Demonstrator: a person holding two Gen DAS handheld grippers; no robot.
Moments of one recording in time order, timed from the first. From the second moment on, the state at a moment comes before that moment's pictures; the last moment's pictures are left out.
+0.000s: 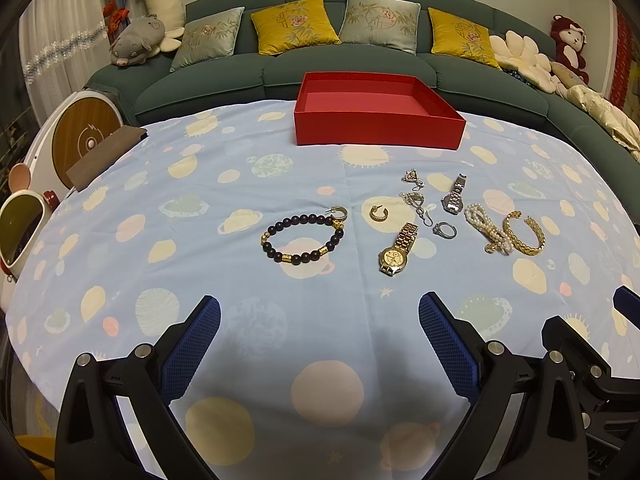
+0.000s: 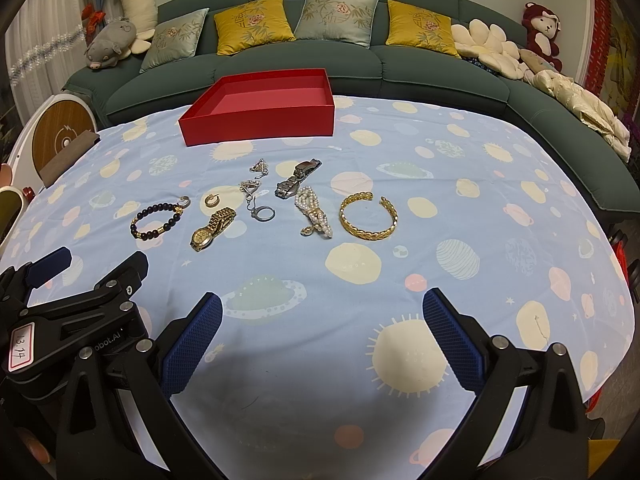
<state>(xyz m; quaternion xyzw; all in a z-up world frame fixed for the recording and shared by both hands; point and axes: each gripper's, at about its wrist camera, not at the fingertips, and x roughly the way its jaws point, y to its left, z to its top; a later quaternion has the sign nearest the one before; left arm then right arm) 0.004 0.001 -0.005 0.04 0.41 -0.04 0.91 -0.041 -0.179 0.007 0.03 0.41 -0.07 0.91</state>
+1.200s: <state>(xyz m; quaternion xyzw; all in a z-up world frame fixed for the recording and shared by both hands) 0.041 0.008 -0.033 0.03 0.45 -0.04 0.89 0.007 -0.194 -0.020 0.05 0.42 -0.07 0.91</state>
